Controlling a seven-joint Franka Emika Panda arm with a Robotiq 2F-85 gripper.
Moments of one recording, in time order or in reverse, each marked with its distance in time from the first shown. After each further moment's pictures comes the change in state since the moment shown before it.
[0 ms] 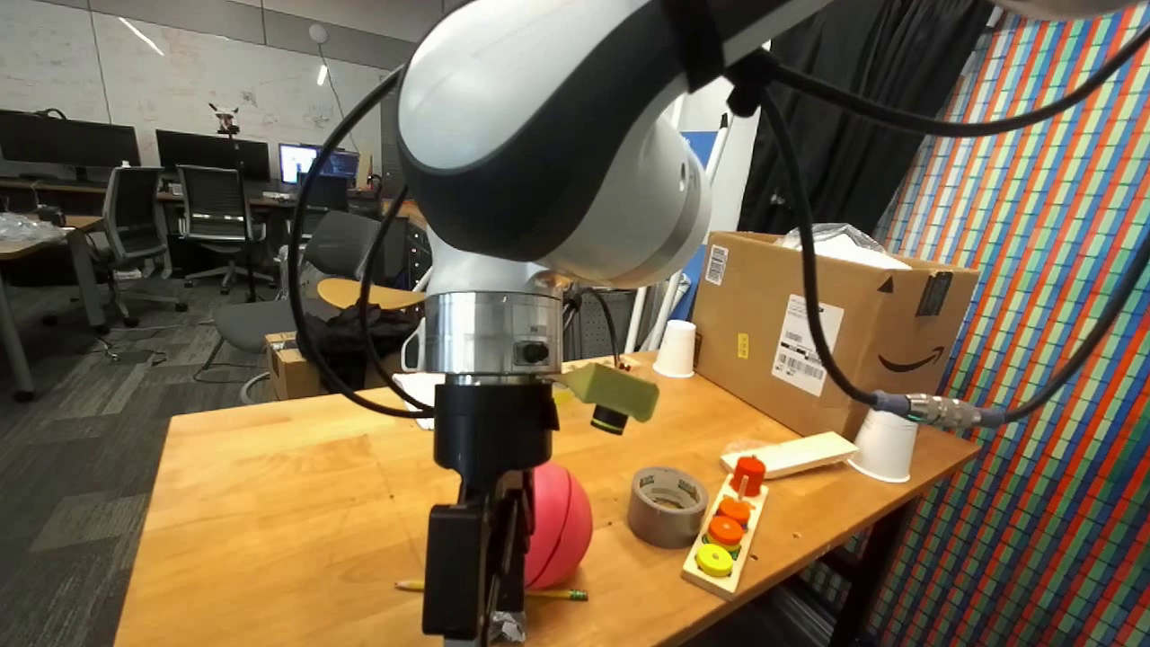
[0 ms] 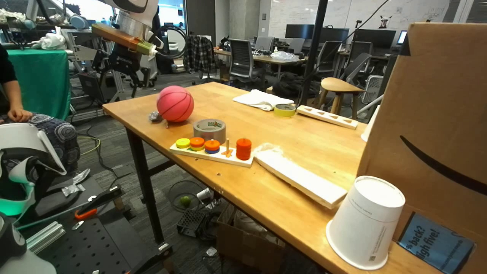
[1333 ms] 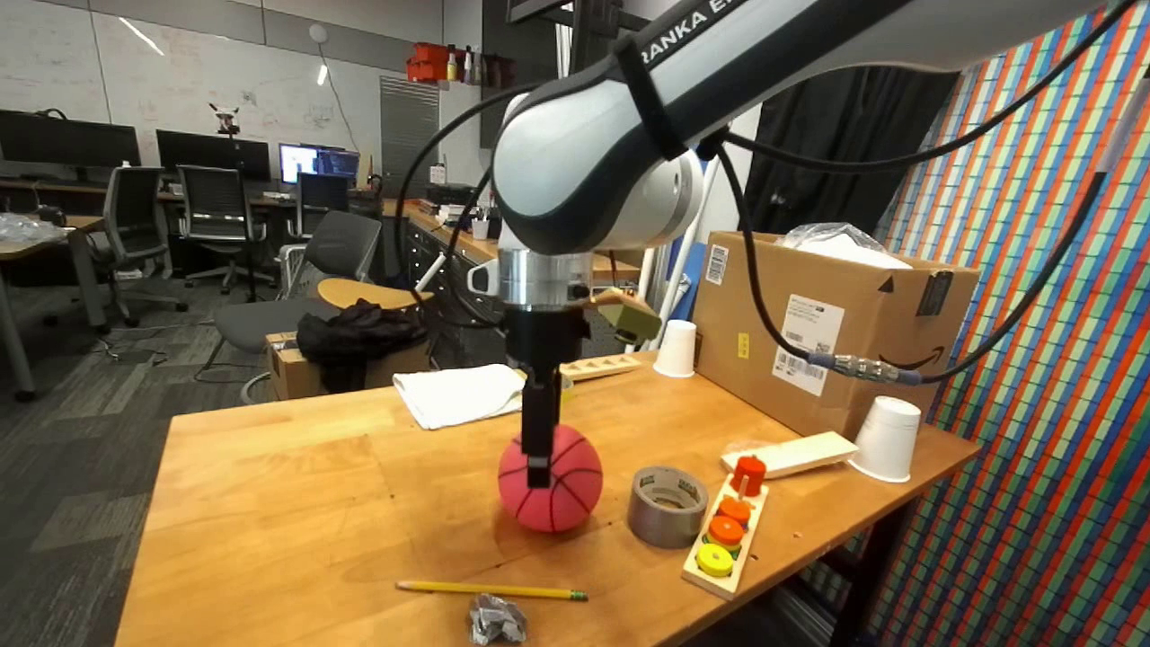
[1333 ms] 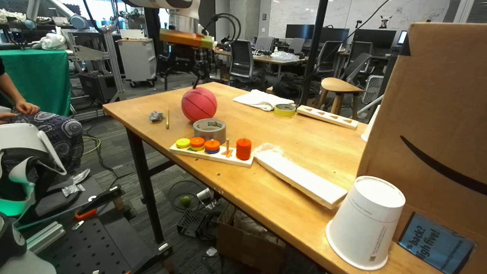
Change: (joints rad) arm -0.135 0.089 -0.102 0.138 -0.320 0.104 -0.174
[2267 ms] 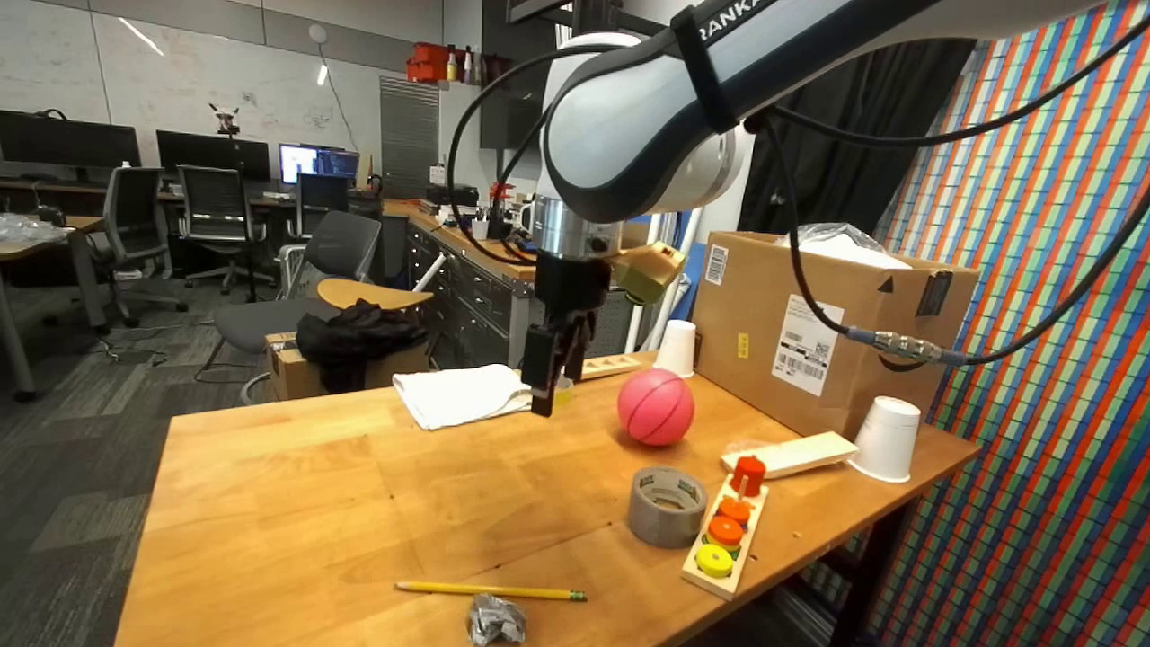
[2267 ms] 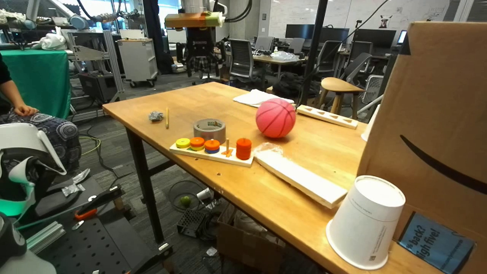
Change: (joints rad) arm -0.044 -0.081 -0.023 -0.018 -0.096 0.117 0.326
